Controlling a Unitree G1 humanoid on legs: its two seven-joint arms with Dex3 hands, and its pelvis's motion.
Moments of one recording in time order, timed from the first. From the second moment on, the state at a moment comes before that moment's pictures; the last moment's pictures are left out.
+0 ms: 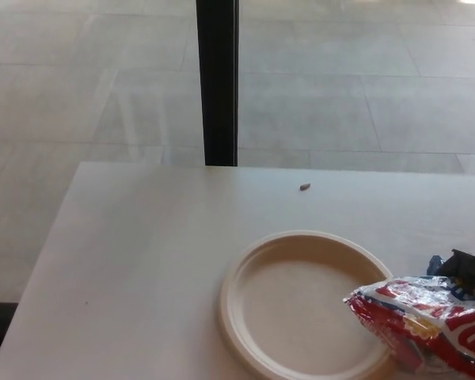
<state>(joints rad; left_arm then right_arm) 0.05 0.52 0.58 1.28 -0.30 -0.20 -0.32 -0.30 -0.69 0.28 0.58 -0.54 -0.29 -0.19</state>
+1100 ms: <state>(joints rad) 0.06 0.52 0.57 1.27 -0.30 -0.22 -0.33 -0.46 -0.59 0.24 0.43 -0.56 0.05 0.00</state>
